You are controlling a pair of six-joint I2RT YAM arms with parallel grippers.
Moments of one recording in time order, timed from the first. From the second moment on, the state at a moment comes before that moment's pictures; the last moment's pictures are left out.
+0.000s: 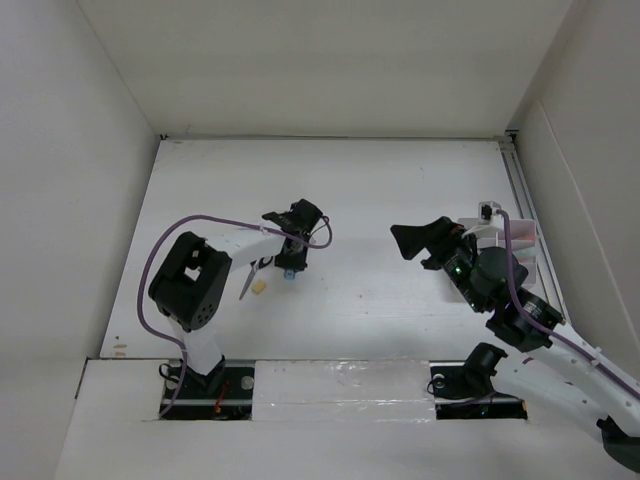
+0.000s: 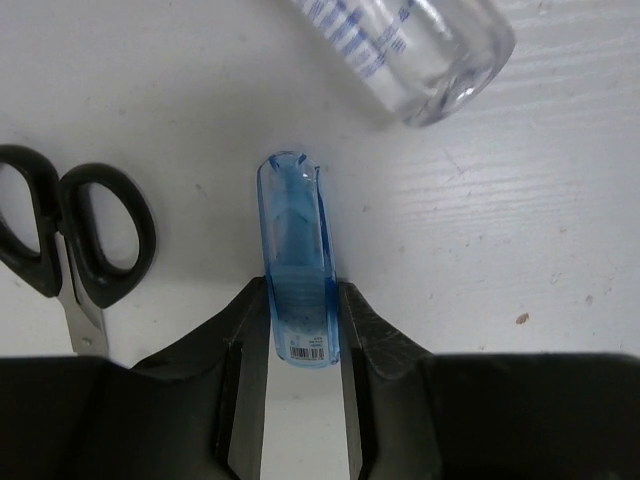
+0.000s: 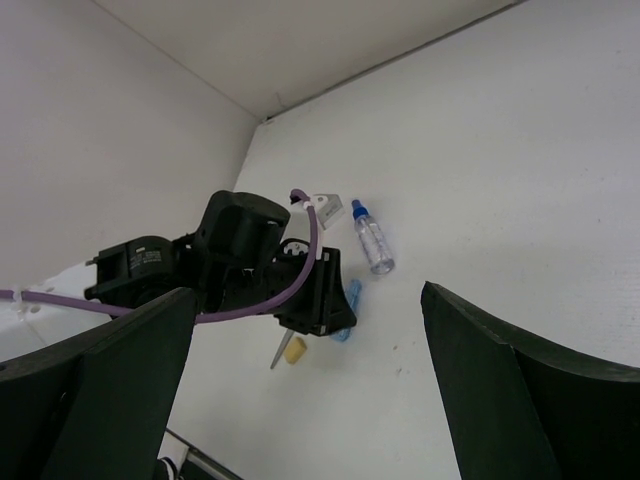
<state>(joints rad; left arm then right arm) -0.63 1.76 1.10 -0.58 -0.22 -0.42 0.82 0.62 0.74 -0.17 0.42 0.76</state>
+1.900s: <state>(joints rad) -0.79 1.20 1.13 -0.41 -0.04 -0.30 0.79 1.13 0.84 0.14 0.14 0.93</state>
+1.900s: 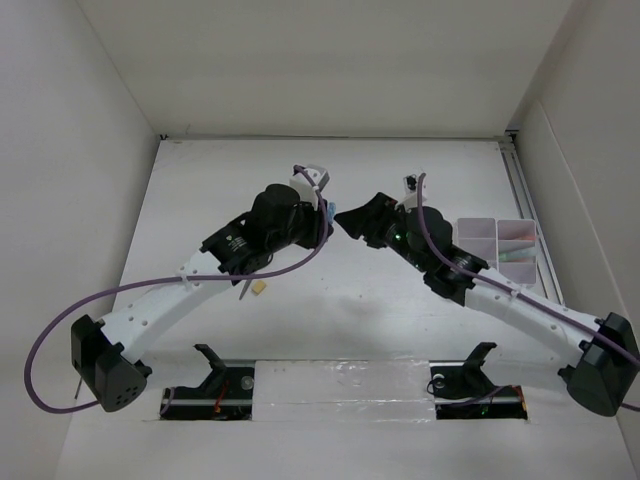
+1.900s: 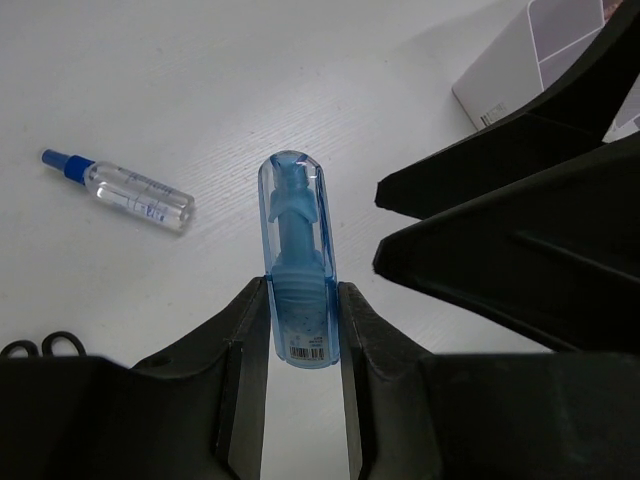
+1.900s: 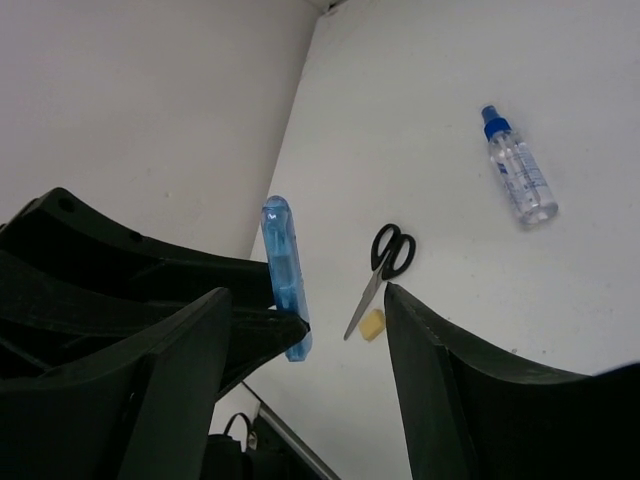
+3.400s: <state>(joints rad) -0.79 1.13 1.10 -0.41 -0.01 -0.27 0.78 1.22 0.86 0.27 0.06 0.88</state>
